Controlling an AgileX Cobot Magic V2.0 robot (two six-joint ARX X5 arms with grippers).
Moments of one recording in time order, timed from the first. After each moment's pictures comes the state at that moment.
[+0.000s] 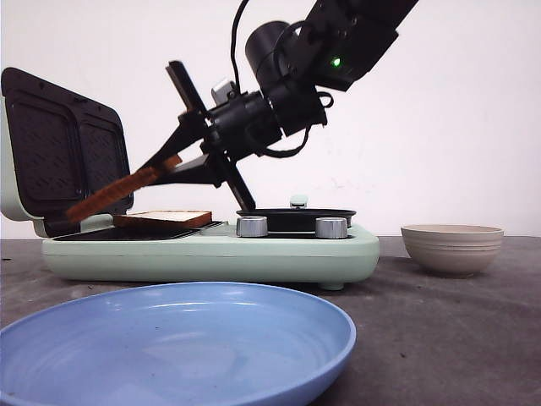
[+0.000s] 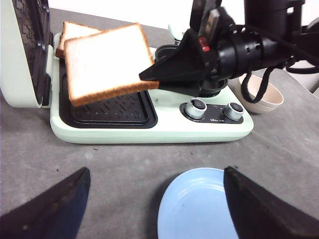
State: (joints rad) left arm -0.38 0.22 0.45 -0.52 0.11 -0.29; right arm 0.63 2.10 1.53 0.03 -0.77 0.82
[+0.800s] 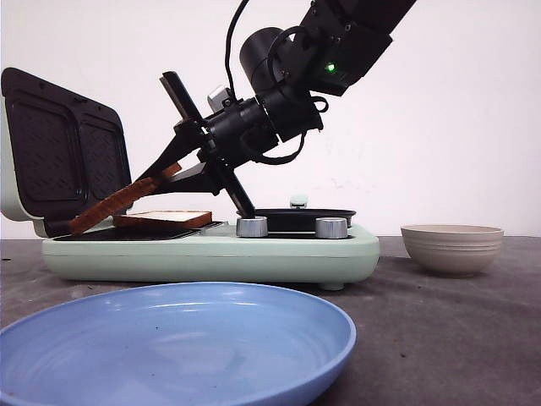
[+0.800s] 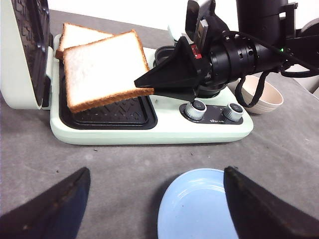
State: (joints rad) left arm -0.38 0.22 0.45 -0.52 0.11 -0.29; right arm 0.64 2.11 1.55 0.00 -0.74 0.79
